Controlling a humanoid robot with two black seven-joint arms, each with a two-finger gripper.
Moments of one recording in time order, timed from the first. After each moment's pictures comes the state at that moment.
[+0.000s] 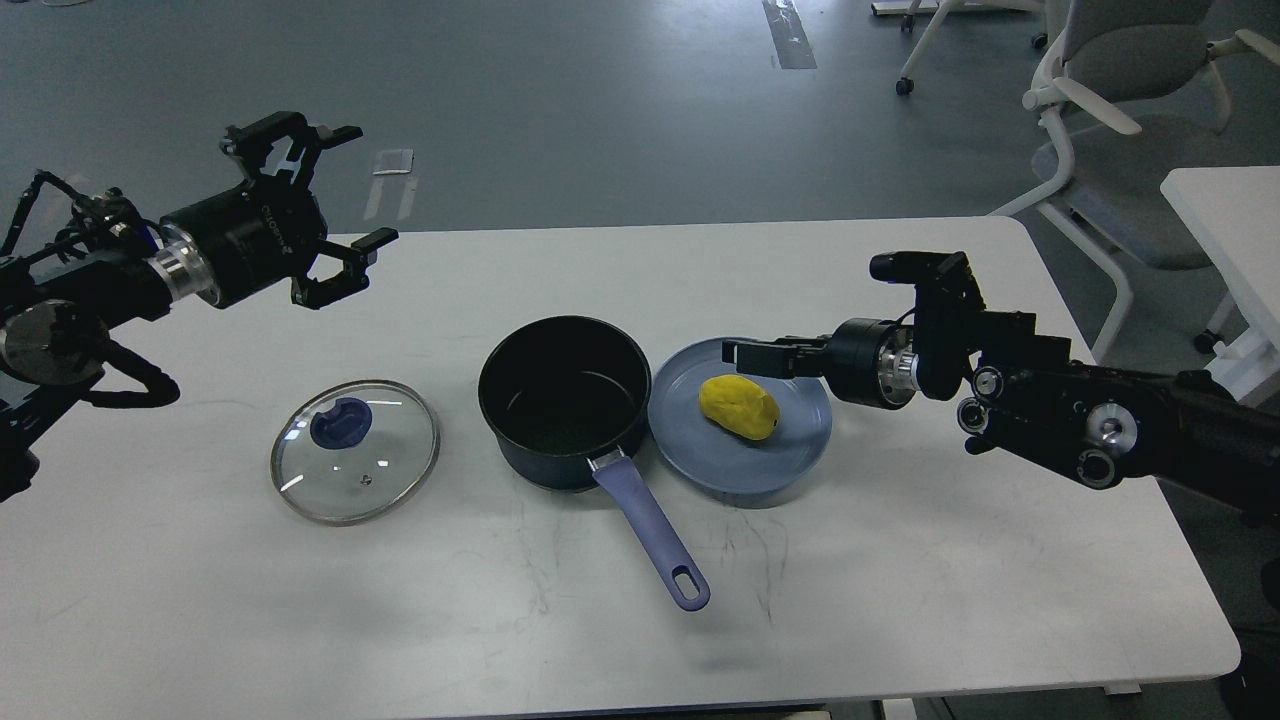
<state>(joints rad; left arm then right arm) -0.86 0.68 -0.49 -0.98 -0.06 -0.49 -0.01 0.97 -0.43 0.06 1.01 -1.34 0.17 0.20</state>
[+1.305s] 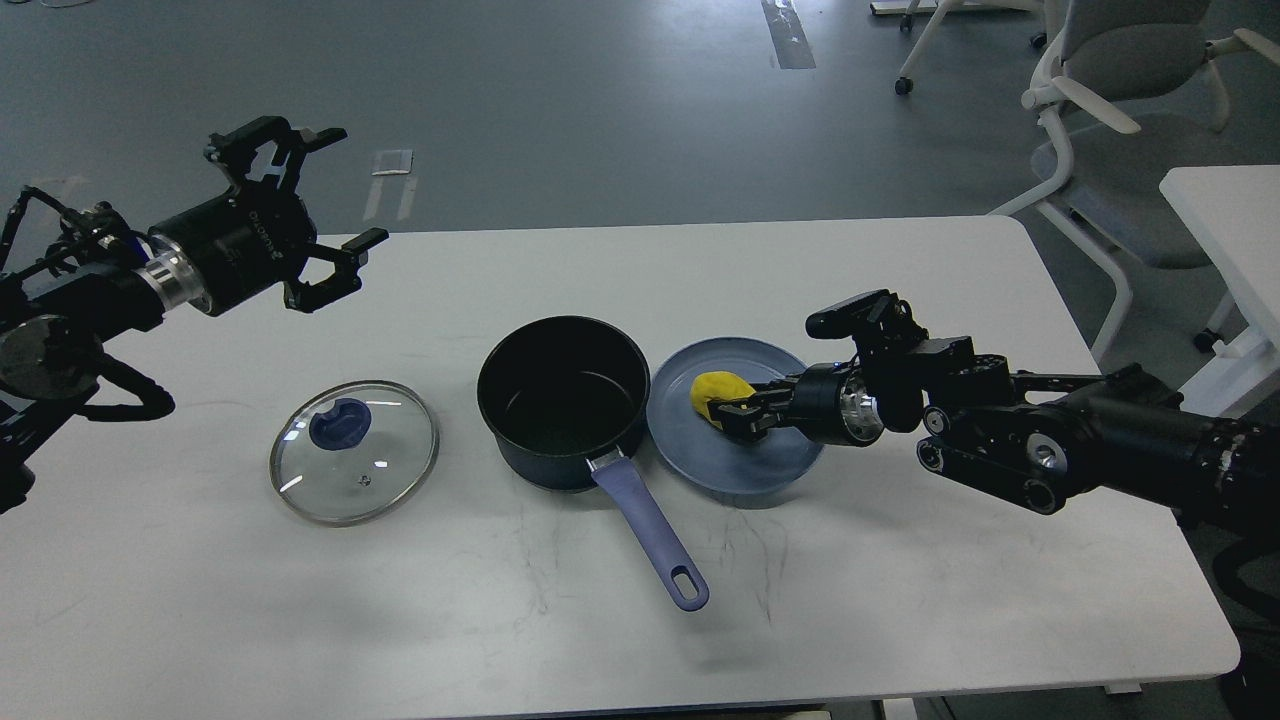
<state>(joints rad) -0.82 0.68 -0.53 -0.98 -0.06 -0.49 -0.03 1.01 -0.31 -0.12 0.90 -1.41 0.14 0.22</state>
